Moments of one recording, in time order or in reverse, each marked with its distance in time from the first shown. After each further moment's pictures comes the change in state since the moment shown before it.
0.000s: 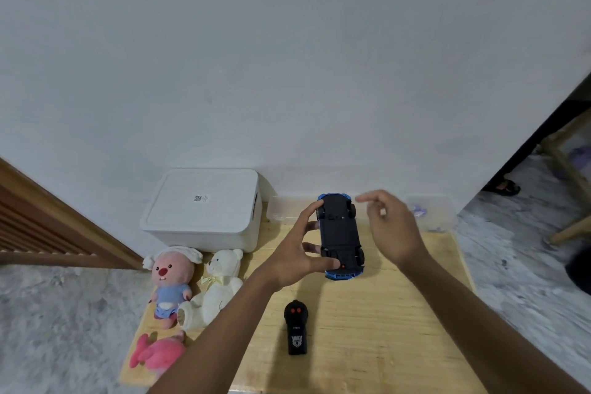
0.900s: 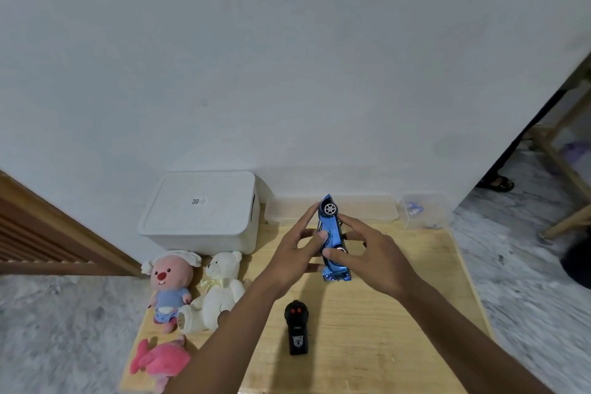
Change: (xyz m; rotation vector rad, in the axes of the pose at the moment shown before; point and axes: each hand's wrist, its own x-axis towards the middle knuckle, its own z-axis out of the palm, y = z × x) left_hand -0.004 -0.005 0.010 -0.200 0.110 -0.052; right_hand -0.039 0.012 0.013 -0.170 -0.324 0.036
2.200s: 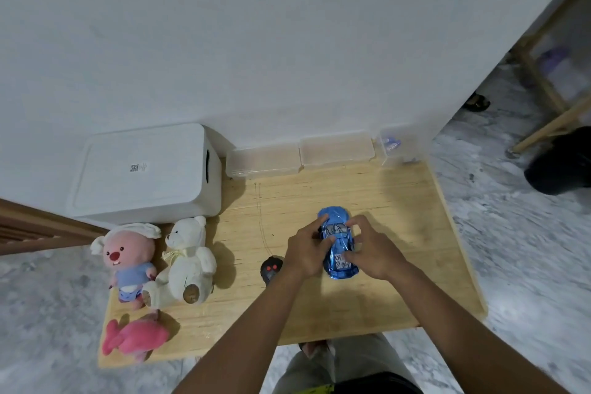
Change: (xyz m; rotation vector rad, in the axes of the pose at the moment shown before) left_hand 0.035 -0.124 0.063 0.470 -0.010 -0.271; right_hand -0.007 0.132 0.032 -0.170 -0.190 0.440
